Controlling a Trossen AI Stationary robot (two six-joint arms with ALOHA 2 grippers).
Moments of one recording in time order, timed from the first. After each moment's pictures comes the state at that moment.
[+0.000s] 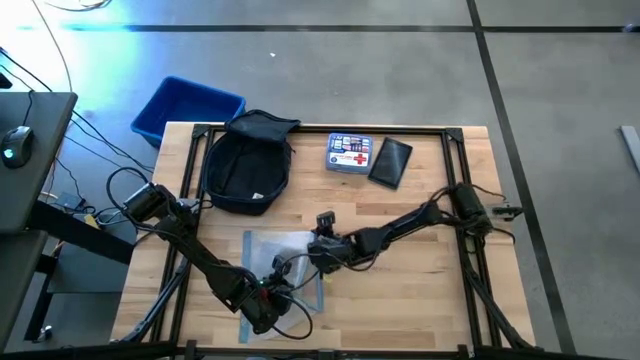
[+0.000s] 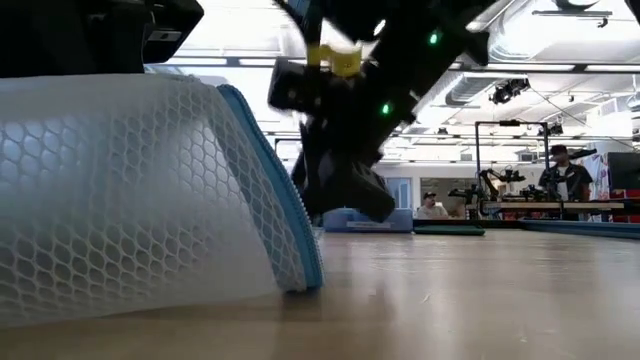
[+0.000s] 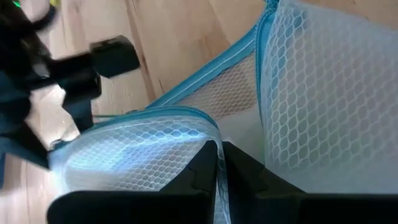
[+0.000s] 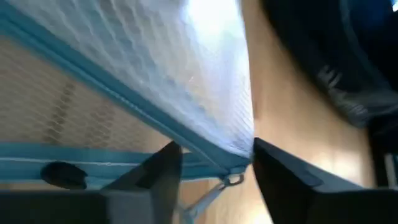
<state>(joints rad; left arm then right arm) -0.73 1.82 1.14 -0.44 -0.60 -0.09 0.29 2.11 1.34 -0.19 0.56 -0.24</state>
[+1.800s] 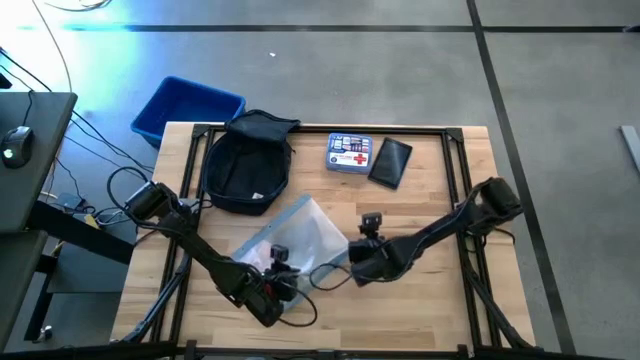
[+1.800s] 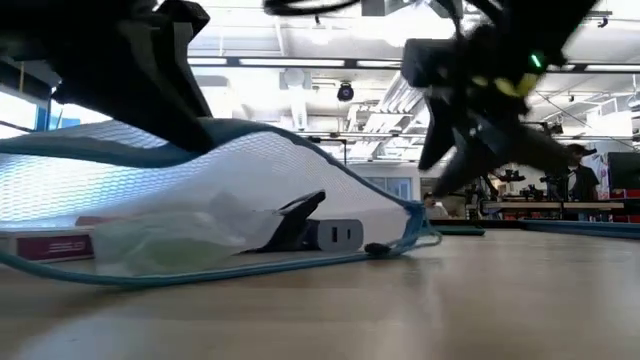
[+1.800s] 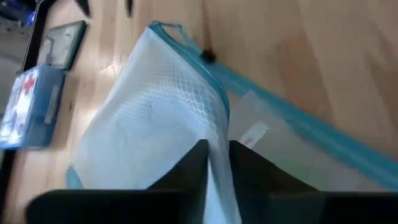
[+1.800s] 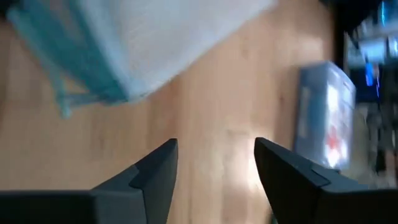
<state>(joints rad) -0.68 1.82 1.14 -0.47 -0.76 -0.22 0.45 1.85 1.13 -0.70 0.71 0.15</state>
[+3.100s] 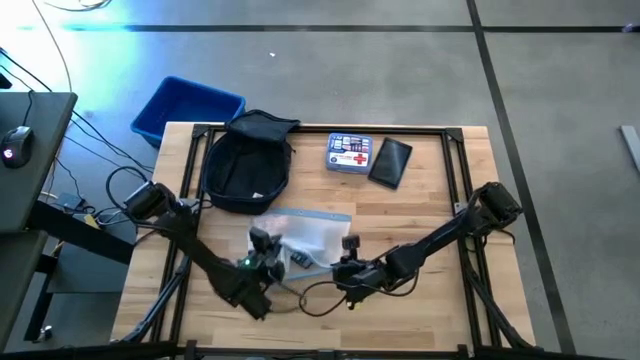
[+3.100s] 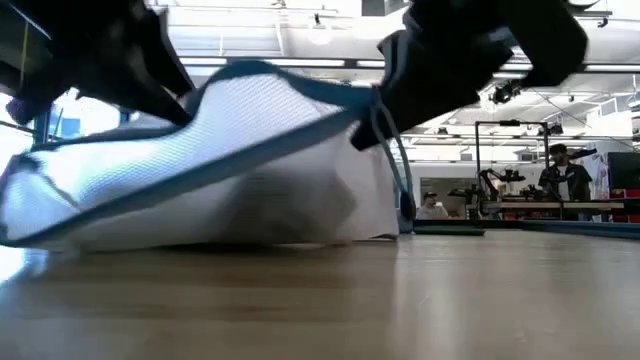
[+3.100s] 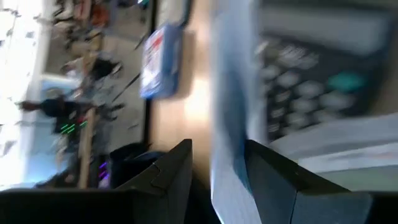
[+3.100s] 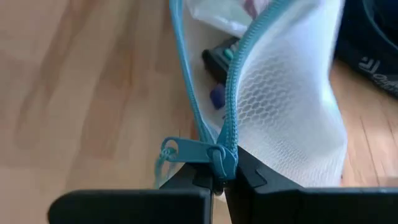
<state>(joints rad) -0.73 1.81 1.21 -1.05 -1.07 -0.49 0.51 1.88 1.22 -0.28 0.52 0.12</state>
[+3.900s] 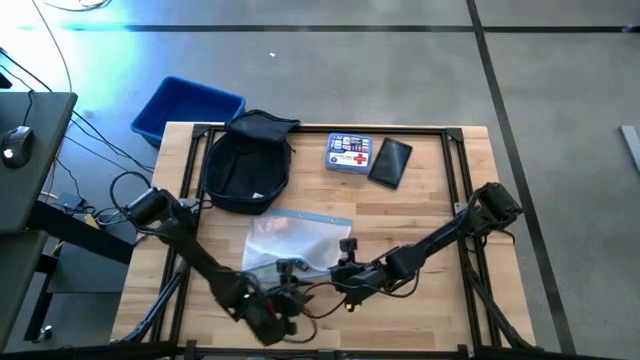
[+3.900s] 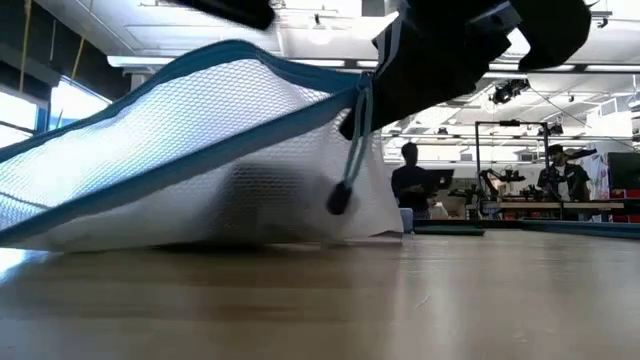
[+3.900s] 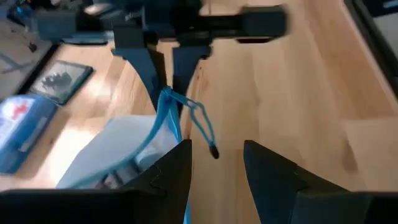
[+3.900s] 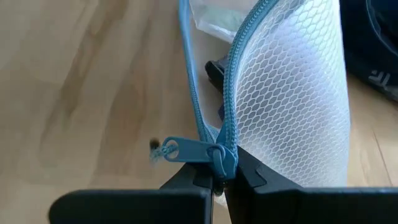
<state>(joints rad) -0.72 1.88 1.29 -0.28 -0.83 -0.34 0.52 1.89 1.21 -0.21 0.50 0.10</state>
